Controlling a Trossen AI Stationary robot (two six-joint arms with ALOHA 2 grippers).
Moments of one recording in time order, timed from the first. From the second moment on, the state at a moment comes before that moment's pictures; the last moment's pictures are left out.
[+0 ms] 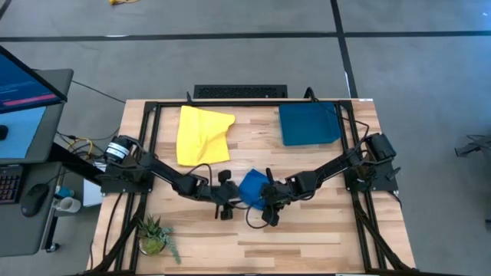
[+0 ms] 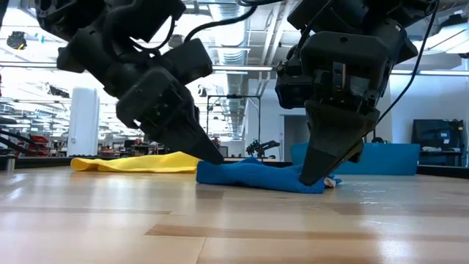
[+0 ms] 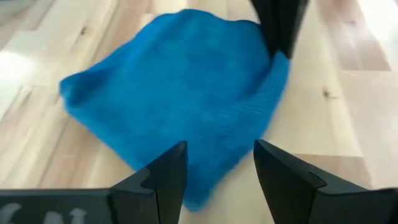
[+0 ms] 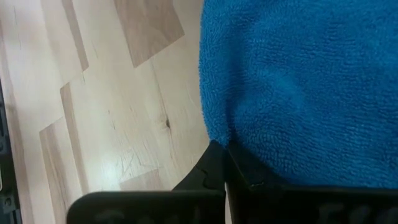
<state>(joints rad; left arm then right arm) -0.30 1.81 0.77 0.32 -0.32 -0.23 0.31 1.84 0.92 -0.07 -0.09 0.74</state>
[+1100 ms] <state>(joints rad) -0.20 1.82 0.78 0.19 -0.37 -0.46 0.33 1.84 0.91 -0.07 0.00 0.72</state>
